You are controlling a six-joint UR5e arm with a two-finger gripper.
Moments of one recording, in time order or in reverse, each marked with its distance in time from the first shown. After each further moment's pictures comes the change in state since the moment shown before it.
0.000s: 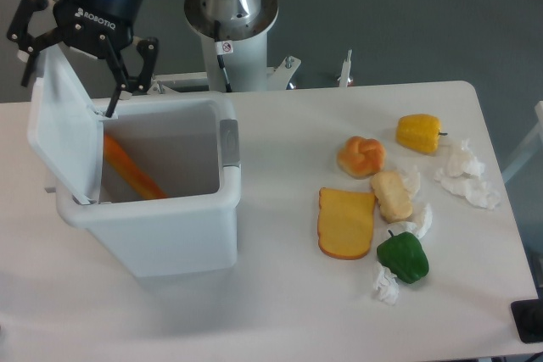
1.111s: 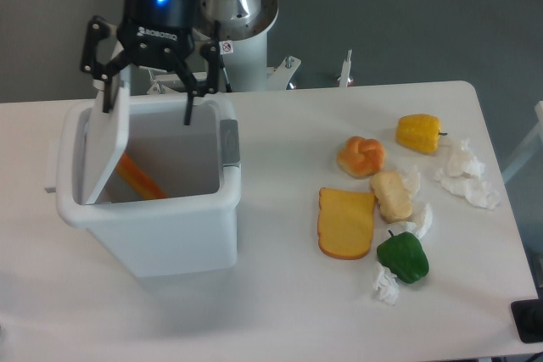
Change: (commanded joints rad) arm 0.103 -0.005 -0.021 -0.006 0.176 0.123
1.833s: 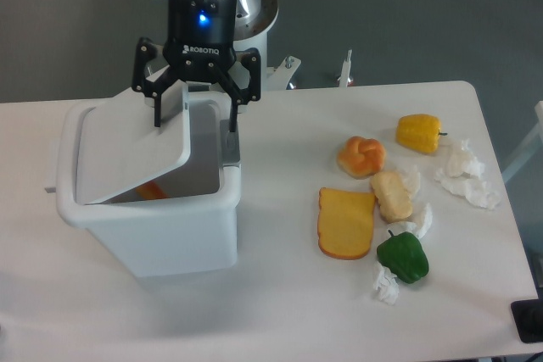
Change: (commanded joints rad) arm 0.054 -0.005 -0.045 0.000 0.049 0.011
